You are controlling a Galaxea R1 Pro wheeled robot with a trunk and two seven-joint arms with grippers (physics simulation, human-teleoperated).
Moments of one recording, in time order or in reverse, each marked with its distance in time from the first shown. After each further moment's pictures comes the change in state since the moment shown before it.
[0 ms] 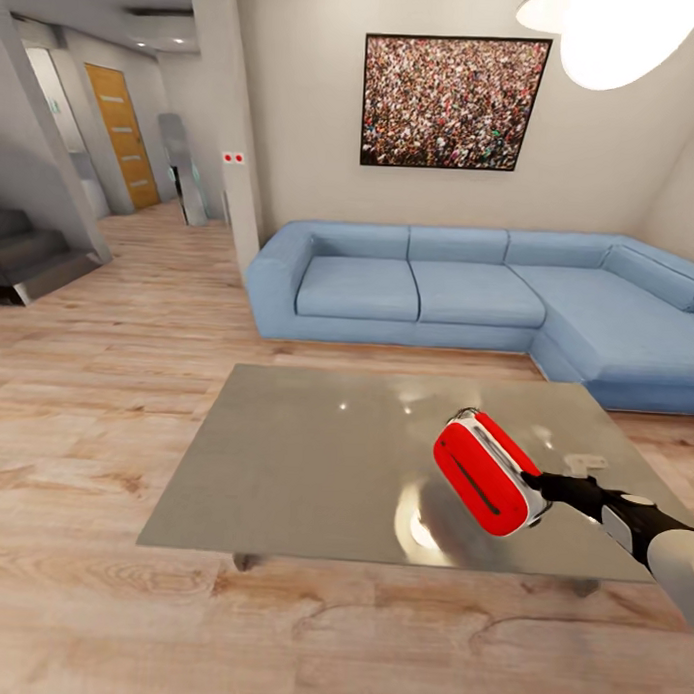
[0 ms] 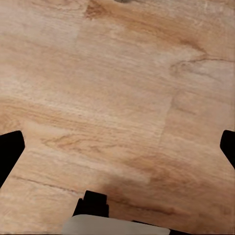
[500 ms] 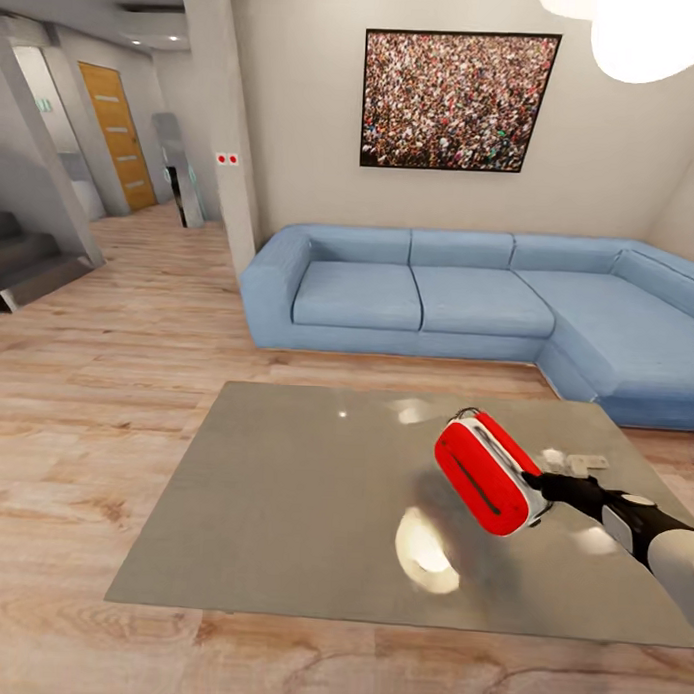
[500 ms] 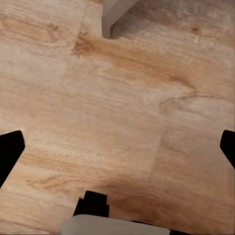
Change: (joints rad) left arm 0.000 0.000 0.000 -0.001 0.000 0.001 0.001; right arm 0.000 -0.001 0.000 0.000 0.000 -0.002 -0.005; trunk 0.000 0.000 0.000
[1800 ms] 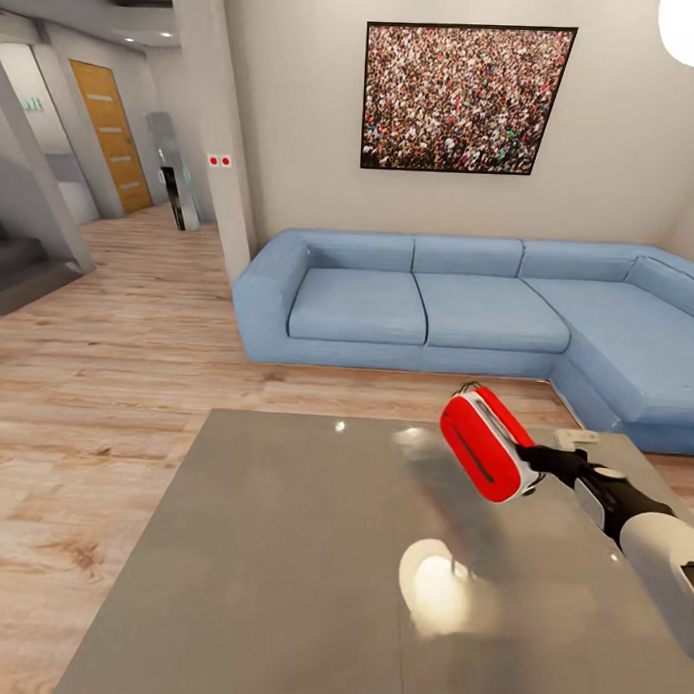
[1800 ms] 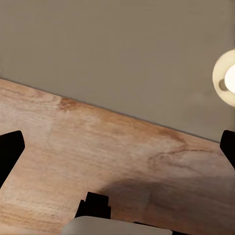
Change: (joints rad) left arm 0.000 0.005 0.000 -0.001 -0.002 -0.003 -0.002; right arm -0.002 0.066 -0.005 -0.151 -0.004 0.053 -0.210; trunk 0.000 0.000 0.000
